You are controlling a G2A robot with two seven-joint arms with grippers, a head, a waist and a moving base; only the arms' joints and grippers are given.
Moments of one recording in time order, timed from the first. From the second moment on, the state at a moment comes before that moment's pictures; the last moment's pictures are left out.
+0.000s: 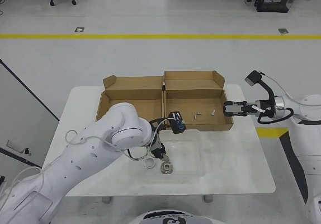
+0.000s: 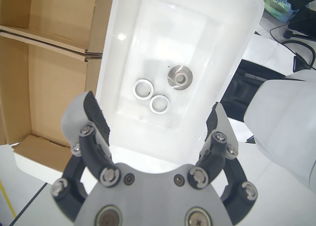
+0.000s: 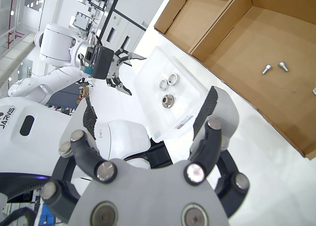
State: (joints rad) left arm 0.87 -1.12 -0.70 -1.91 0.64 -0.26 -1.54; right arm -1.14 -0.96 1.52 -1.43 0.27 -0.31 1.51
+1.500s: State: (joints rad) left arm 0.78 -1.21 -0.46 -1.73 0.68 -0.26 -1.51; right arm -1.14 -0.96 1.52 -1.43 0.27 -0.31 1.51
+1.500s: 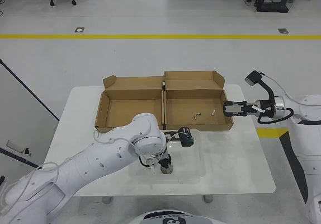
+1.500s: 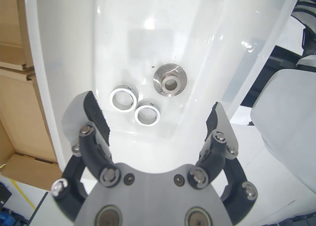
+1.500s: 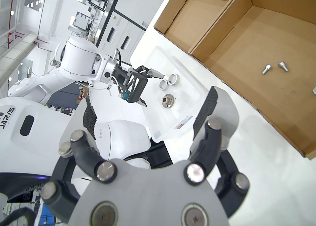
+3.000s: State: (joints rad) left arm 0.64 -1.30 -0.20 -1.55 0.63 -0.23 -1.54; right arm -1.14 -0.96 1.52 -1.43 0.27 -0.31 1.51
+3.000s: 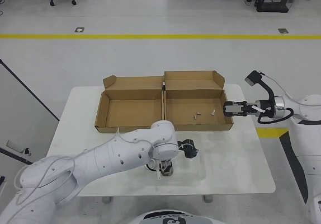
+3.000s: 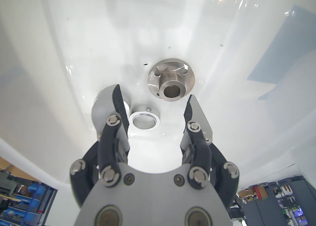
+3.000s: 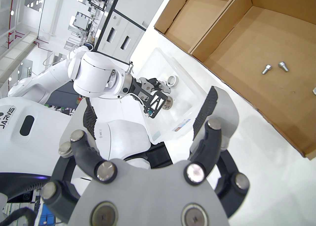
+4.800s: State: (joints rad) left arm 0.67 -1.36 -0.22 -1.47 0.68 -0.25 -1.52; right arm -1.14 -0.96 1.52 -1.43 0.27 -0.31 1.51
